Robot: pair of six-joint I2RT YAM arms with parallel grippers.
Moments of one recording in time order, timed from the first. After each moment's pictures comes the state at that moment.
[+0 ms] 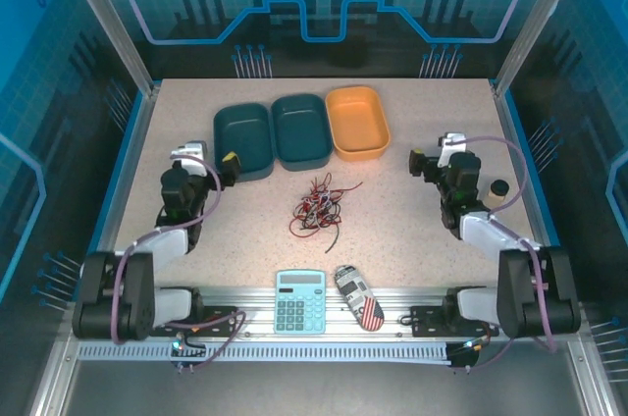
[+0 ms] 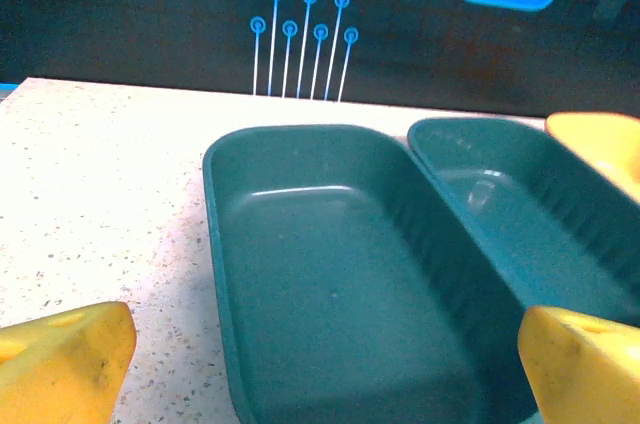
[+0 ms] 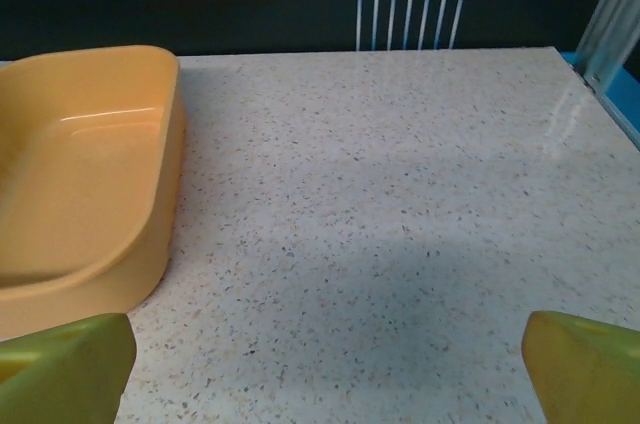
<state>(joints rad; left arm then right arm) 0.05 1.20 0.34 0.69 0.13 -0.15 0.06 1.24 0.51 0.37 0.11 0.07</state>
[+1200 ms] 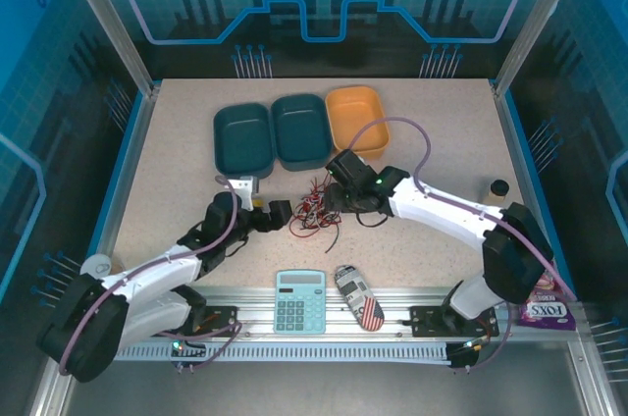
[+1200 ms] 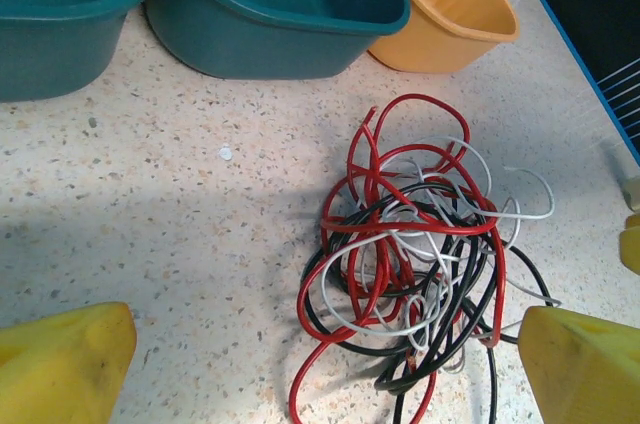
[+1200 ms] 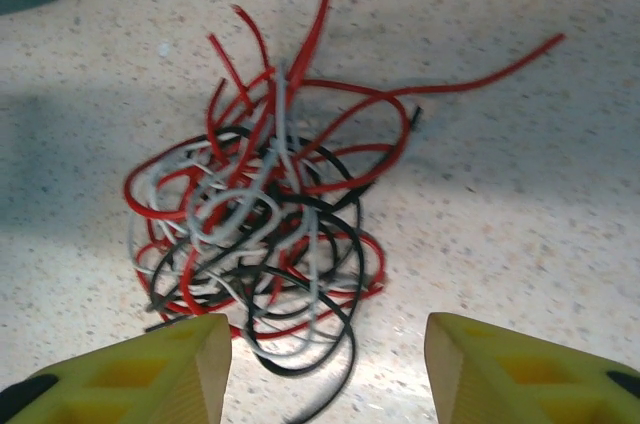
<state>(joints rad) -0.48 1.06 0.28 0.30 0.11 -0.59 0.80 1.55 1.13 -0.65 0.13 0.74</state>
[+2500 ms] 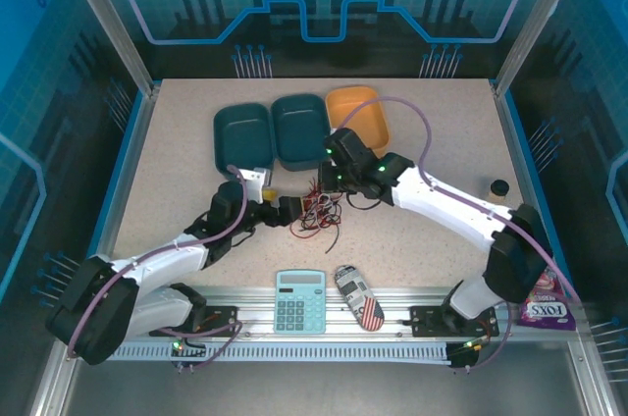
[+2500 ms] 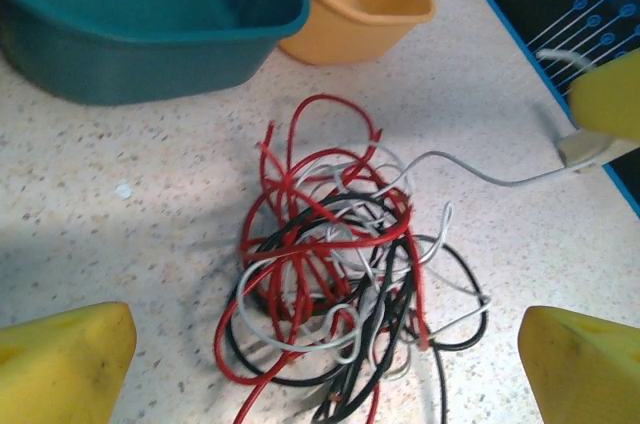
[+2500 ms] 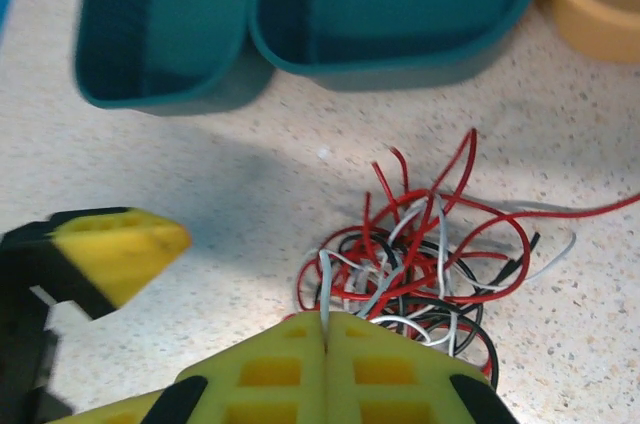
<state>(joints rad) -0.48 1.15 0.37 0.37 0.26 -0.50 0.79 1.51 1.26 -0.58 0.06 0.67</state>
